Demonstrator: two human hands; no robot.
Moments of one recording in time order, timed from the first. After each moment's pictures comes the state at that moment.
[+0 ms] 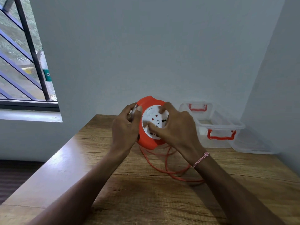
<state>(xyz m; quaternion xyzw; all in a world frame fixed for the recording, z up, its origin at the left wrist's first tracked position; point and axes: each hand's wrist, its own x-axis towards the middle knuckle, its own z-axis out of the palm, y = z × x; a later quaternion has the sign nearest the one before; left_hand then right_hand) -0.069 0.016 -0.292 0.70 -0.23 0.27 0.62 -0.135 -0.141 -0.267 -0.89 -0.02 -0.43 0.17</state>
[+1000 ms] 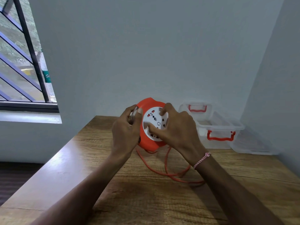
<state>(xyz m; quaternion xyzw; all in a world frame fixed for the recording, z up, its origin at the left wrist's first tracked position) -0.069 0.013 -0.297 0.70 -0.22 0.28 0.62 -0.136 -0.144 -0.265 -0.90 -0.03 -0.40 0.17</state>
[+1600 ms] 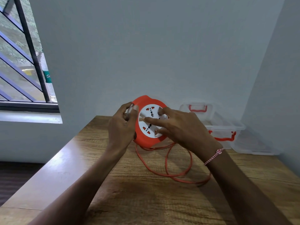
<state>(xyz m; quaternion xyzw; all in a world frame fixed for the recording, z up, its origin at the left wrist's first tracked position) -0.061 0.024 -0.289 0.70 -0.22 0.27 0.62 -0.139 -0.168 -0.250 -0.90 -0.22 -0.34 -0.14</state>
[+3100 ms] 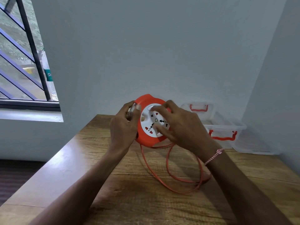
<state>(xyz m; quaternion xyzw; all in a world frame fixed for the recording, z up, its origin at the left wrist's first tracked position) -0.065 0.023 -0.290 0.70 -0.23 0.30 0.61 -0.135 -0.164 -0.256 -0.90 -0.17 -0.41 -0.02</state>
